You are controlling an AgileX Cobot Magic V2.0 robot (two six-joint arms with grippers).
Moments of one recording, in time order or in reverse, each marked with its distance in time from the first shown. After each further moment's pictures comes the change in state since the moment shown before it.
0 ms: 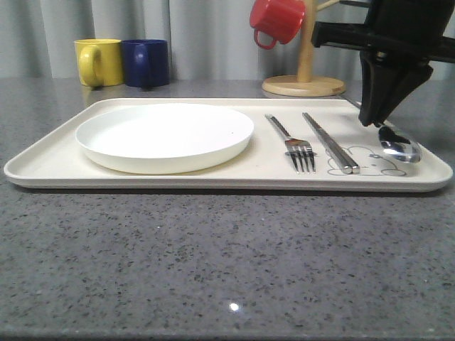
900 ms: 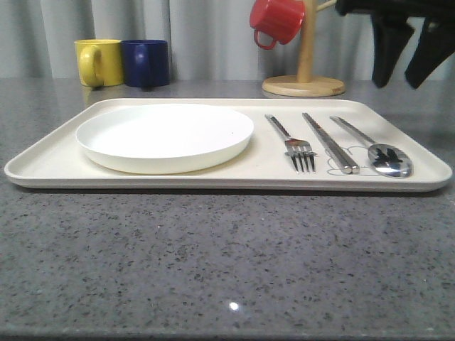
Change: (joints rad) left arm 0.000 0.000 0.000 0.000 0.000 0.000; right arm -0.040 -0.128 -0.004 -0.127 -0.034 -0.038
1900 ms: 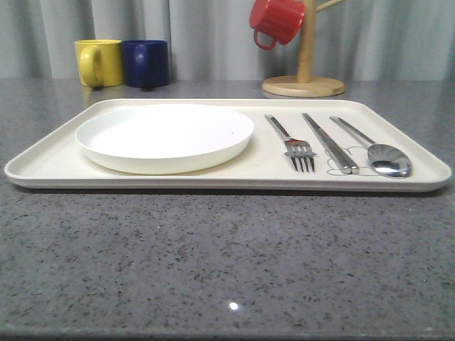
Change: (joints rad) left arm 0.000 0.000 0.002 0.000 0.000 0.000; right arm -0.084 -1.130 0.953 -0.101 -0.636 -0.005
